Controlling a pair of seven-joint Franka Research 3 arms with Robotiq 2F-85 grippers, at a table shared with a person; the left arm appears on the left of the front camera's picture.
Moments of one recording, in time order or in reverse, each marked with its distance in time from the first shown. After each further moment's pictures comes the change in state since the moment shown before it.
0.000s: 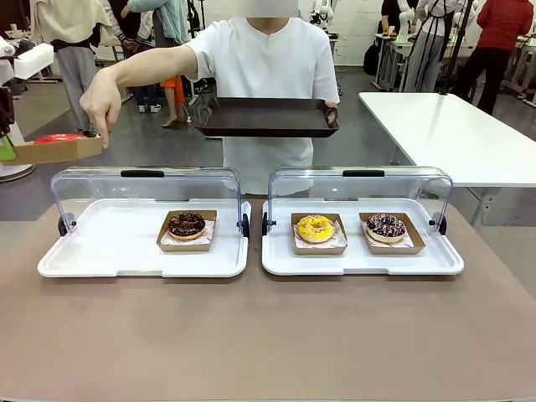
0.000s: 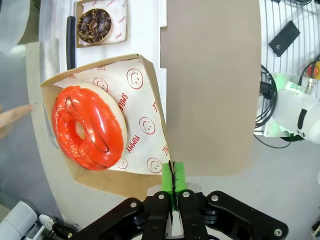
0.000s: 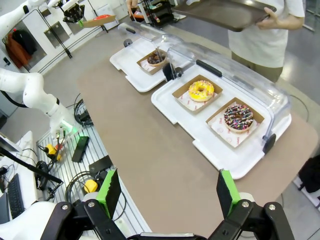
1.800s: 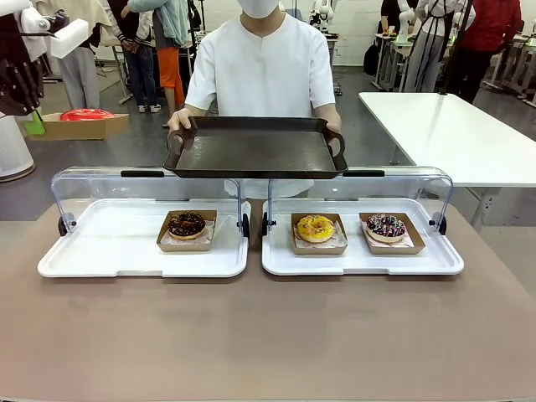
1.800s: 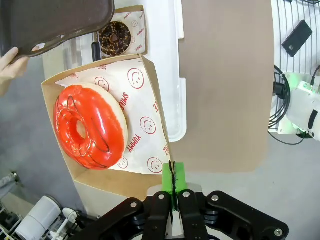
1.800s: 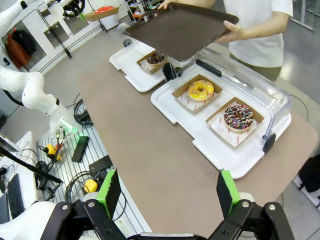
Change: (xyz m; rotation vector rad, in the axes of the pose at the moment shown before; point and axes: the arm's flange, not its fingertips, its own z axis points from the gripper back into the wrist) left arm 0.061 -0.001 0.031 0.094 0.056 -0.068; right arm 0.000 0.000 0.001 -0.002 0.001 -0.001
